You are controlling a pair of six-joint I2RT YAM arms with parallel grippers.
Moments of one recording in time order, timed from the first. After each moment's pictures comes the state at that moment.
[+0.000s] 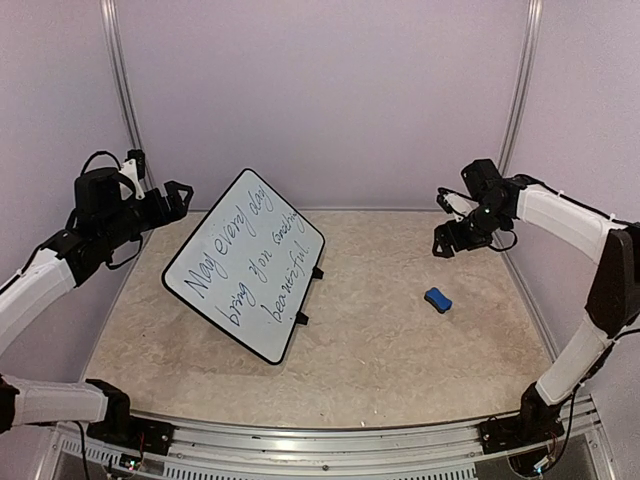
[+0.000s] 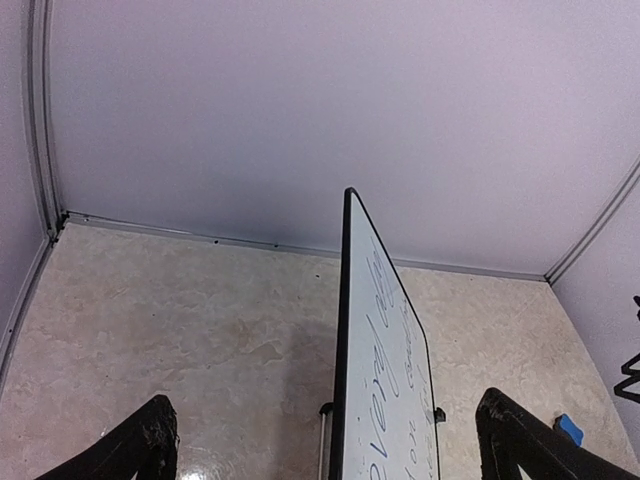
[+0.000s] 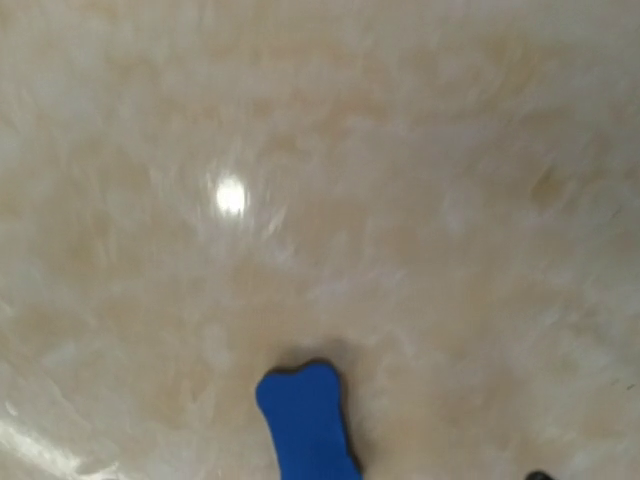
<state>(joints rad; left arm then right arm) -0.28 1.04 0.94 -0.12 -0.04 -0.34 0.28 1.60 1.39 -0.80 -0.07 -0.06</state>
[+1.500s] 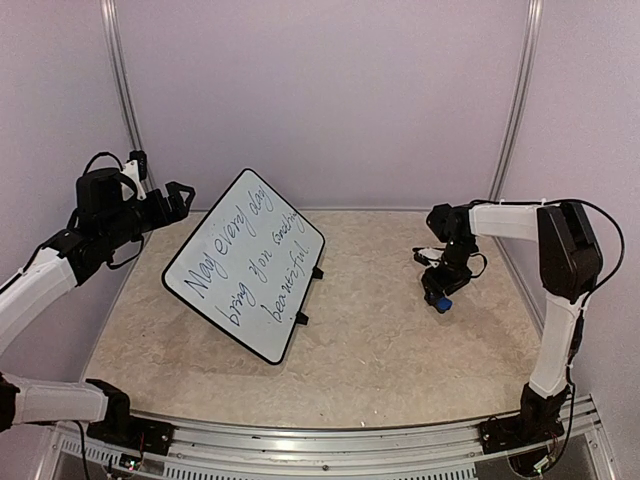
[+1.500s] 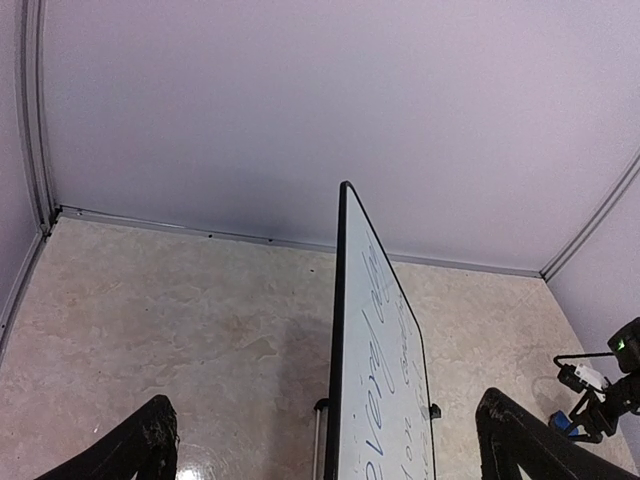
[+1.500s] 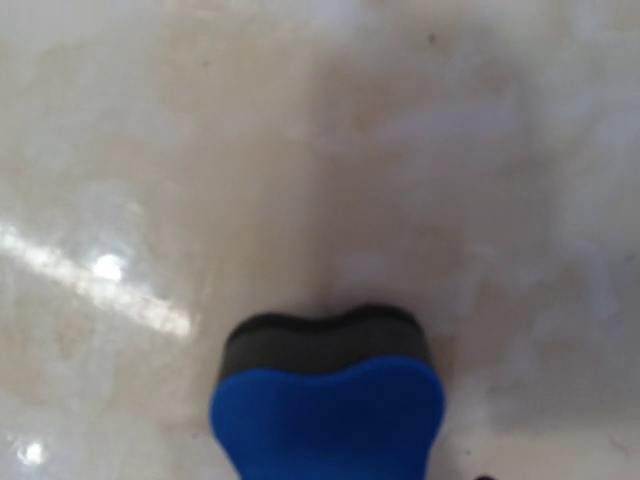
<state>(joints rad) -0.28 1.05 0.94 -0.12 -0.02 -0.36 0.33 1.97 1.42 -0.93 -0.02 -0.16</state>
